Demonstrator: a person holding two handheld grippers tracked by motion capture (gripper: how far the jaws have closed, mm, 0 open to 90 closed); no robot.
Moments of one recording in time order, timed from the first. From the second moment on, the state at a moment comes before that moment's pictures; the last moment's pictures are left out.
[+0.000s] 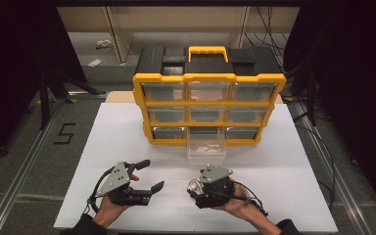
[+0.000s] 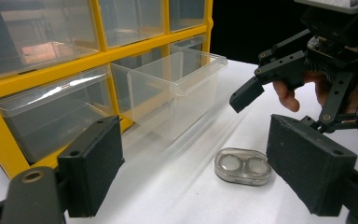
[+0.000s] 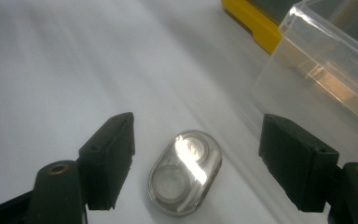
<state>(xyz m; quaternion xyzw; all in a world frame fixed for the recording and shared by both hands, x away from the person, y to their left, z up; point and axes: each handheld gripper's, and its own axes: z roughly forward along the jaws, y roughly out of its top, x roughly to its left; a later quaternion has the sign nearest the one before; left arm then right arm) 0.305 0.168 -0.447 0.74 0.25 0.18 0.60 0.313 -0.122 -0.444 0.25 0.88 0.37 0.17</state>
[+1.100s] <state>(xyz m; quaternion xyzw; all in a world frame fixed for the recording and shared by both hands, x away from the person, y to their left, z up) 0.303 0.167 -0.448 0.74 0.24 0.18 0.60 0.322 -0.106 -0.467 0.24 0.91 0.30 0.16</state>
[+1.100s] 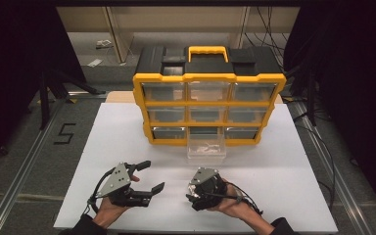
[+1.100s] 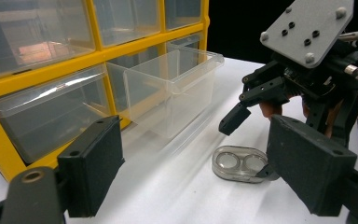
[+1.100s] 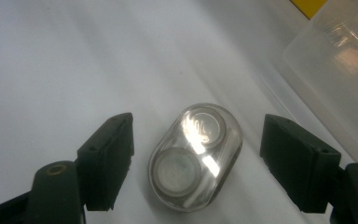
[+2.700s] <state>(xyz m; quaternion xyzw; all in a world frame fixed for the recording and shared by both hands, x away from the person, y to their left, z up) 0.303 0.167 -0.448 0.74 0.24 0.18 0.60 0.336 -0.110 -0.467 0.26 0.91 0.30 0.11</state>
